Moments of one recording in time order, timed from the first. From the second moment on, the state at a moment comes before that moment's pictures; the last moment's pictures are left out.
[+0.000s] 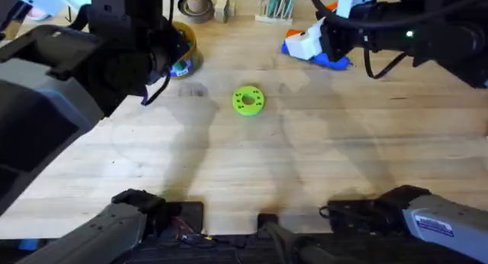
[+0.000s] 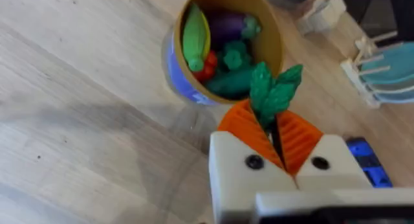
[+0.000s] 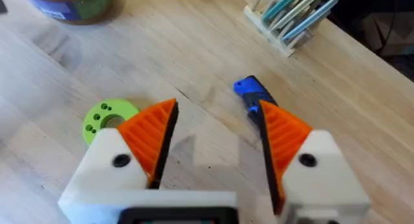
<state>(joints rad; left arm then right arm) -0.27 1.13 0.88 -0.52 -0.32 -0.88 0.36 1.24 1.03 -0.43 -0.13 -0.26</state>
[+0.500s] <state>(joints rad) -0.18 1.33 0.88 -0.21 -0.47 -0.88 0.36 1.24 1.03 -0.43 -0.13 -0.26</state>
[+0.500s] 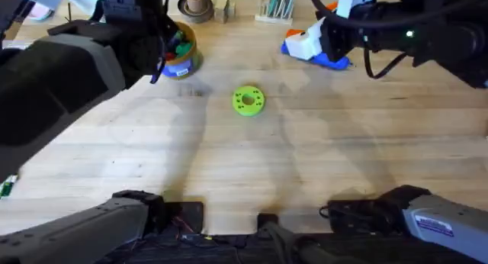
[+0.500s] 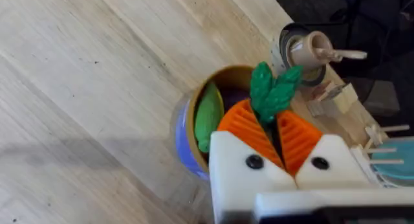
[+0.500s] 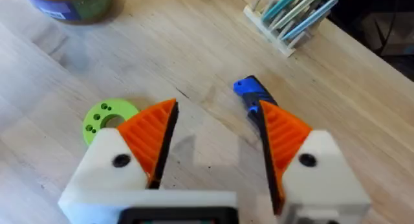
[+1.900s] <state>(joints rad) -0.15 0.92 0.88 -0.42 -0.25 -0.56 0.36 1.24 1.03 -0.43 -0.13 -0.26</state>
